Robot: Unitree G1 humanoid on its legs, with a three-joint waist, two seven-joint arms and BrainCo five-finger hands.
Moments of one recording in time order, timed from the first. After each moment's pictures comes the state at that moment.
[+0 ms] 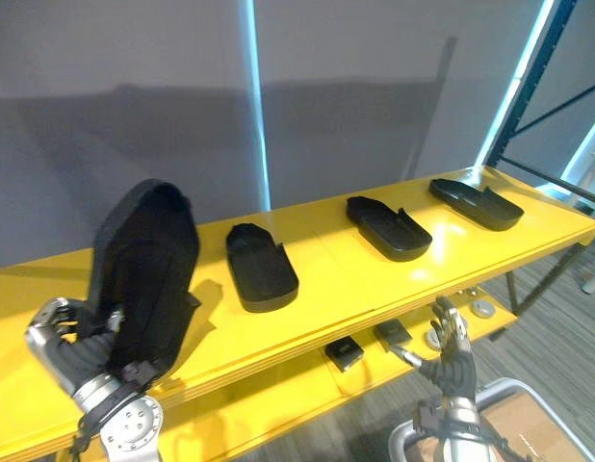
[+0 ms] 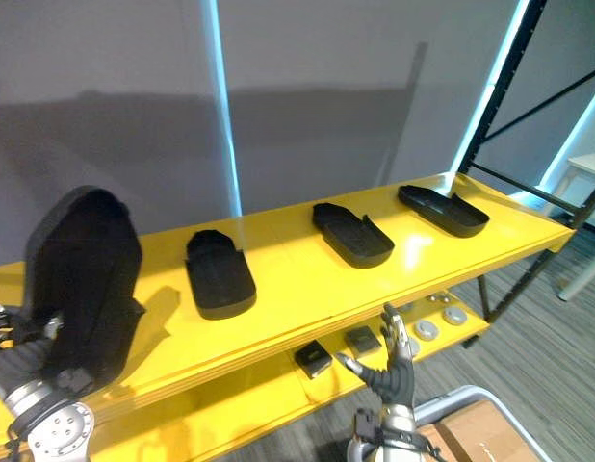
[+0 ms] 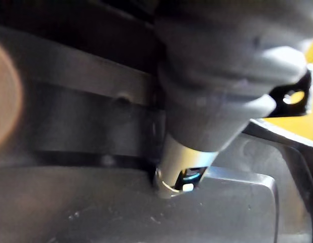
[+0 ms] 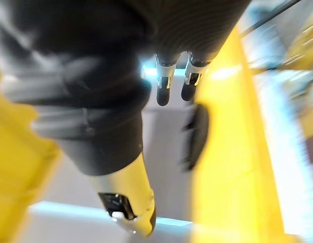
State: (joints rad) left arm 0.10 0.01 0.42 -0.40 0.33 -0.03 0.66; right arm 0.36 -0.01 0.01 -0.17 0.00 -0.26 -0.20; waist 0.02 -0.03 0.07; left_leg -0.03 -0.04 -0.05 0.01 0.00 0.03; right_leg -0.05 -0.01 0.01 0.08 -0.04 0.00
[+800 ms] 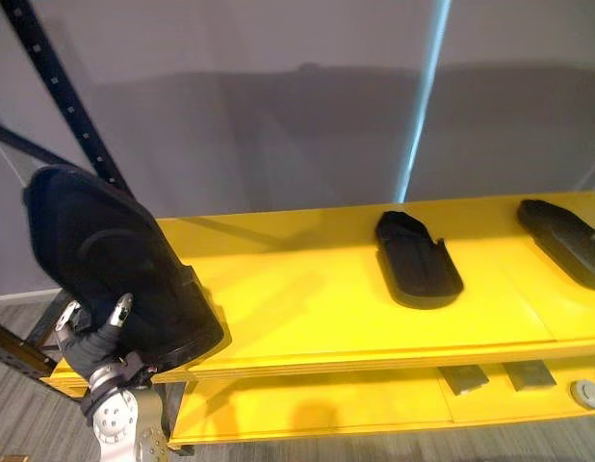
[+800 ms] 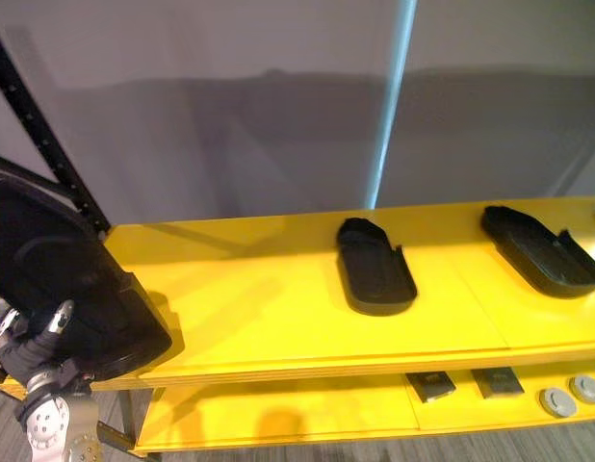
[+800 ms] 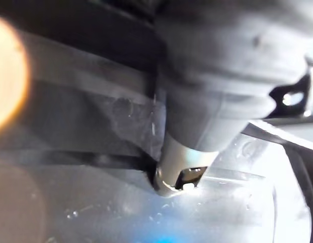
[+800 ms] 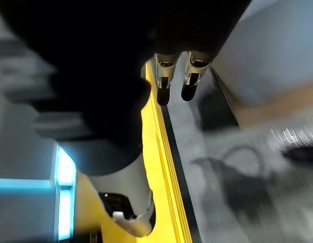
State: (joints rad) left arm -0.07 0.25 0.27 -0.11 -0.55 -0.25 0.38; right arm 0.15 -0.03 -0.28 0.85 0.00 -0.10 -0.21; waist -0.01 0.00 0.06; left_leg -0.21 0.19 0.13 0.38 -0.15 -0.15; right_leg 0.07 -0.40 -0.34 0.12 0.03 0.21
